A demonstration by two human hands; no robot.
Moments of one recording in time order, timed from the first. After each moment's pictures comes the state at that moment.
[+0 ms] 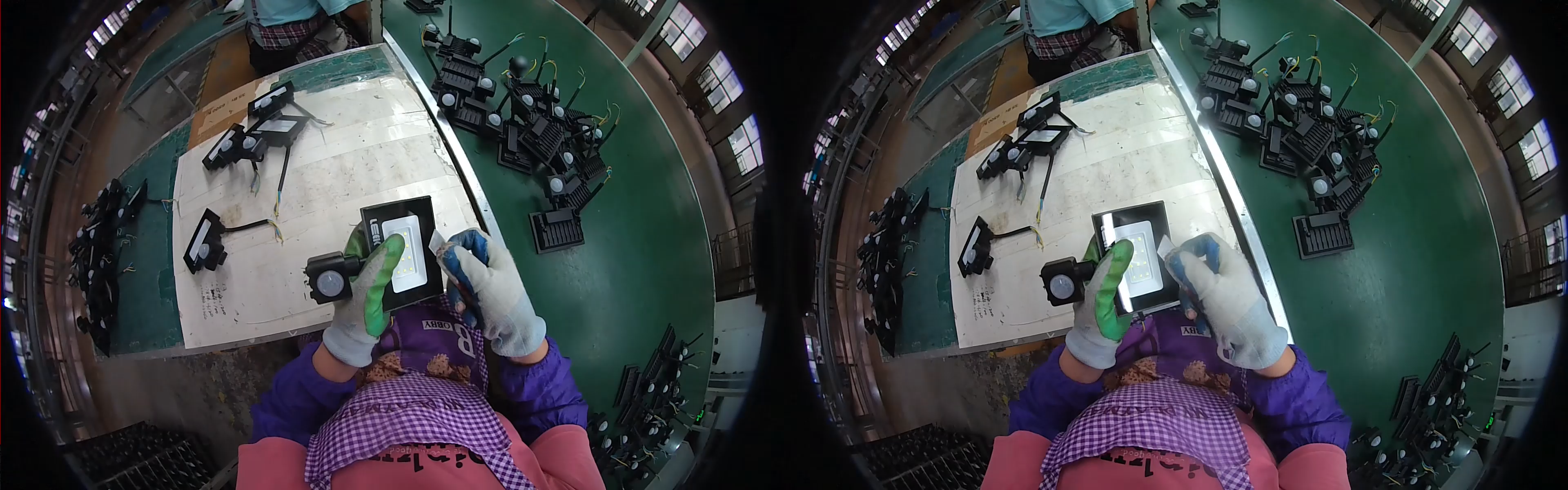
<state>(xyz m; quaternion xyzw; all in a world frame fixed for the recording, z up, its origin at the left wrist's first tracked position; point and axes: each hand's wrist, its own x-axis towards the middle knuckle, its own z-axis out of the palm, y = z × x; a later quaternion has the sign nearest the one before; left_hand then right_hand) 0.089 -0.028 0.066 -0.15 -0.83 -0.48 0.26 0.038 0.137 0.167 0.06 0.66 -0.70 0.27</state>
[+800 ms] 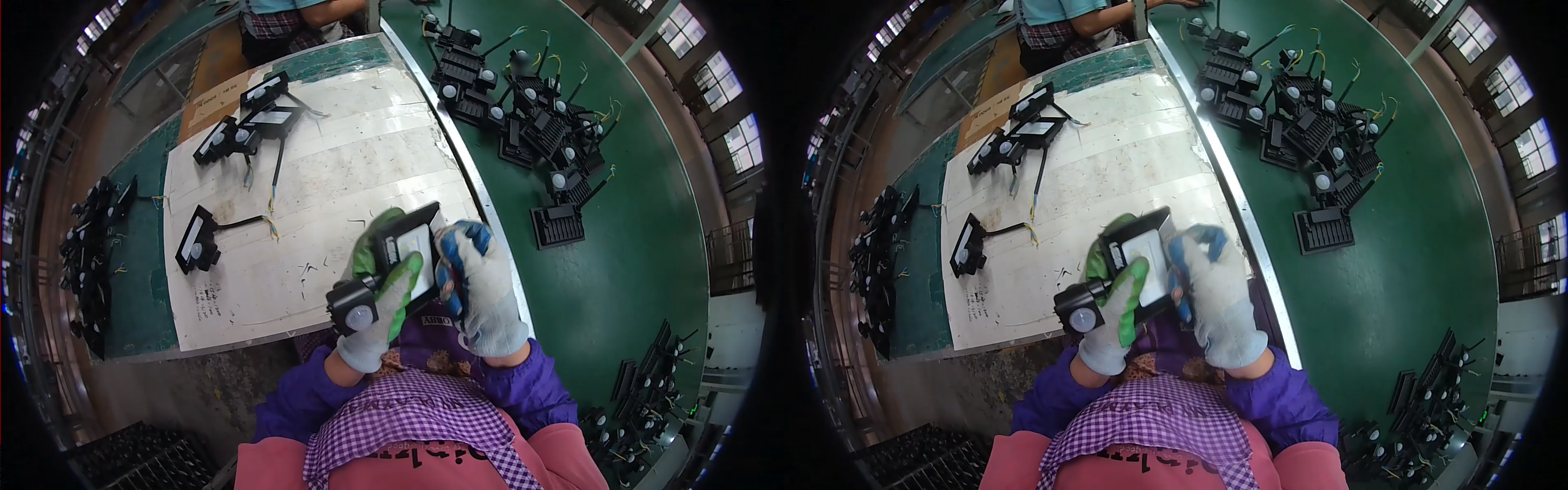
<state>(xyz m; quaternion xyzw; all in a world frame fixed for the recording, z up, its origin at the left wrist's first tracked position) 0.097 -0.003 0.092 0.10 -0.44 -0.89 0.08 0.039 0.114 0.150 0.17 0.58 -0.77 0.21</state>
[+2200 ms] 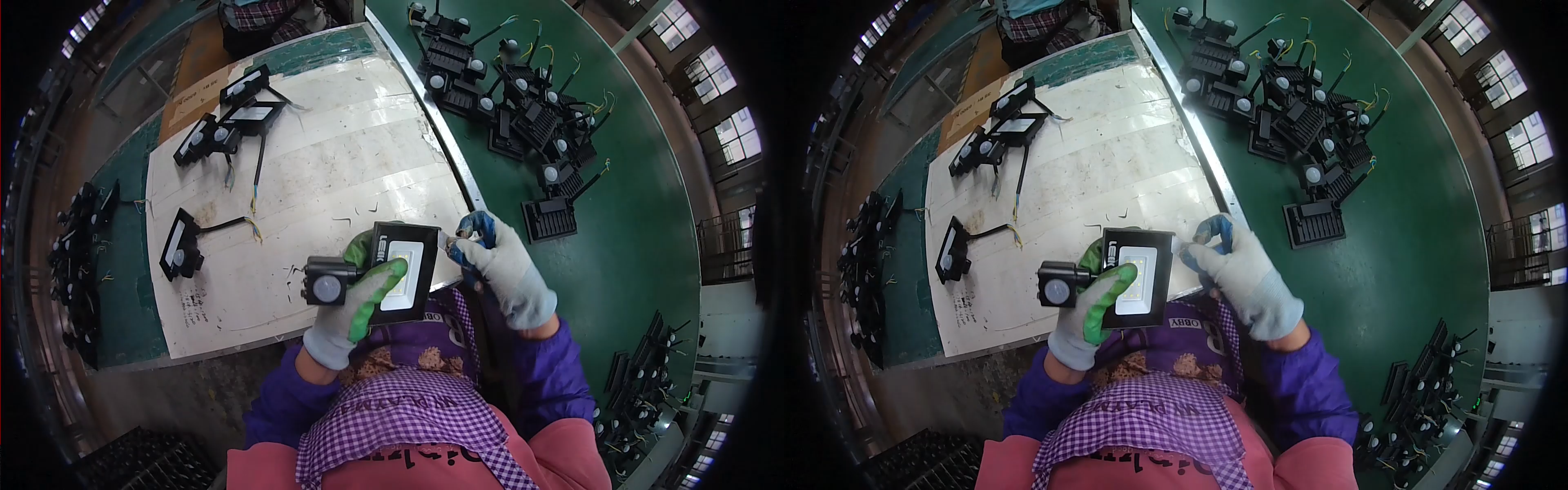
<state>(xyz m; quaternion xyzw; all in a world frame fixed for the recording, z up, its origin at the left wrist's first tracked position) 0.088 -0.031 0.080 0.05 -0.54 -0.84 -0.02 0.005 0.160 0.137 0.06 0.72 -0.63 0.28</state>
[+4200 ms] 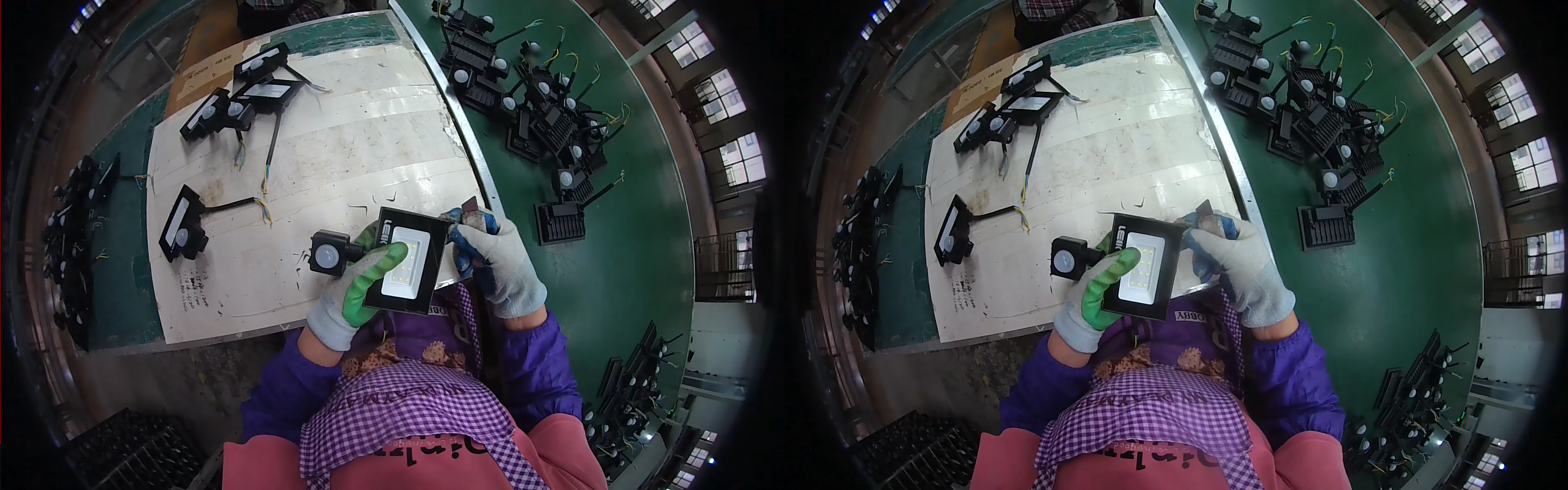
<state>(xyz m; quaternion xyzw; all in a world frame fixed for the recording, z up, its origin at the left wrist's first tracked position) 0.096 -0.057 -0.004 -0.09 -0.59 -0.80 -0.06 0.000 0.142 0.110 0.06 0.65 -0.70 0.28</state>
